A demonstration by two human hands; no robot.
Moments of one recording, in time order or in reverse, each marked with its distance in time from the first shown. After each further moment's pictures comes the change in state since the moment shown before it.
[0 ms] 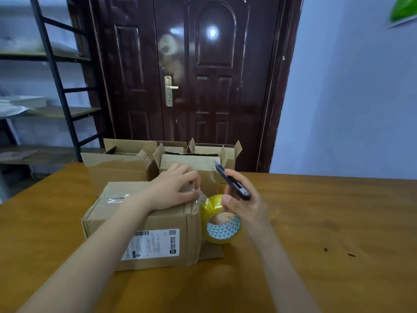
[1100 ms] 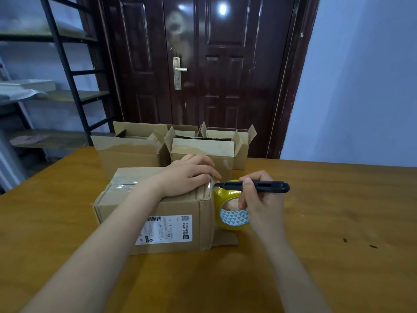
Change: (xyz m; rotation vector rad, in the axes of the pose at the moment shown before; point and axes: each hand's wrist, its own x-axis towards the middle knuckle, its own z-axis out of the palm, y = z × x) left_hand -0.001 -0.004 0.004 -0.105 -0.104 0.018; right_hand -0.007 0.004 0.025 -0.267 0.279 -0.104
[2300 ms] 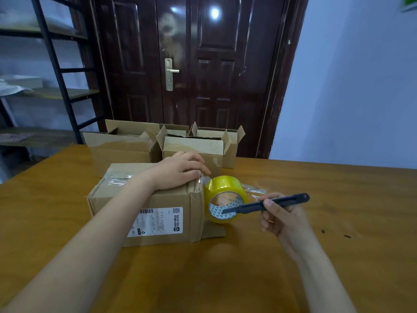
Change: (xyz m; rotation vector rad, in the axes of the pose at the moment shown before) left_hand -0.001 0.001 0.000 -0.024 0.014 0.004; right_hand -0.027 0.009 -0.078 0.500 -0.212 0.447
